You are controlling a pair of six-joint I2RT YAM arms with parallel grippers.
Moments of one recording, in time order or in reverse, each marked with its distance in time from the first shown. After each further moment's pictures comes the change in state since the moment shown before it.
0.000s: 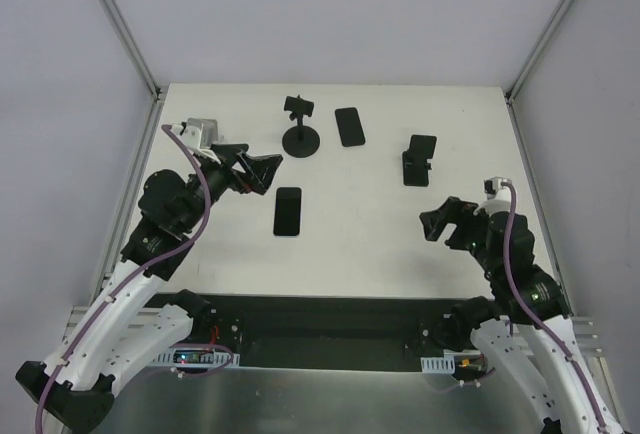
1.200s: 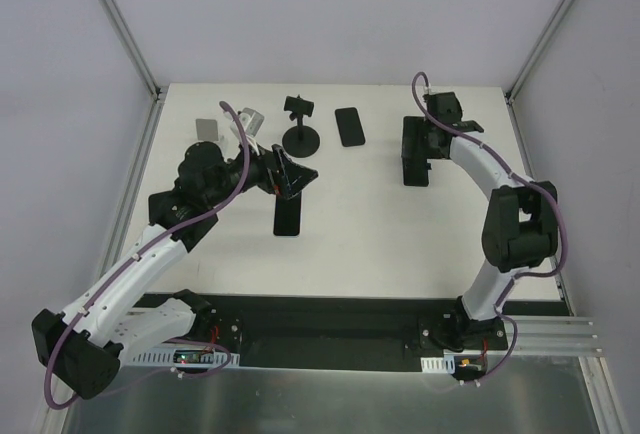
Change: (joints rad) left arm -0.058 0.258 0.088 -0.026 0.280 -0.101; right arm -0.168 1.360 0.685 0.191 0.021 -0.286
